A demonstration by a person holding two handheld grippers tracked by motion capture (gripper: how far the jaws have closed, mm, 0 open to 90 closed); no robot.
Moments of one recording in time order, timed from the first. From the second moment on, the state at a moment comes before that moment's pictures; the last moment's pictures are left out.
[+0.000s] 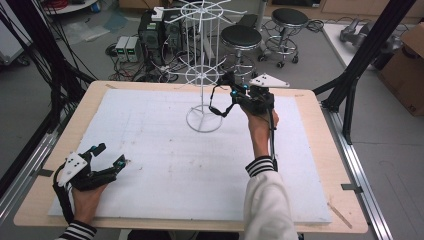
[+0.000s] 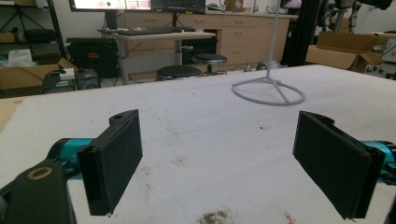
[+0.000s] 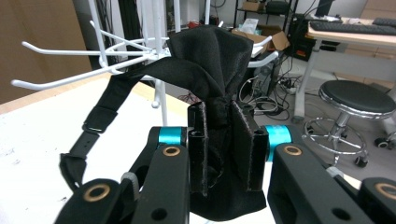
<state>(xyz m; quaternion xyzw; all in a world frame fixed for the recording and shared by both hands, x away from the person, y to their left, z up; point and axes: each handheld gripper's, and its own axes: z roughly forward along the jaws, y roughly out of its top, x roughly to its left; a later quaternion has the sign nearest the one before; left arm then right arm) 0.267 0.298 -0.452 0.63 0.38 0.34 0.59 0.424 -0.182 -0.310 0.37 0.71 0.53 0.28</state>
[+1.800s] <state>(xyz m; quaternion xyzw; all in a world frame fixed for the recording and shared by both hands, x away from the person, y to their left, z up) 0.267 0.298 -0.452 0.63 0.38 0.34 0.59 0.406 -0.181 -0.318 0.37 0.76 0.46 0.26</state>
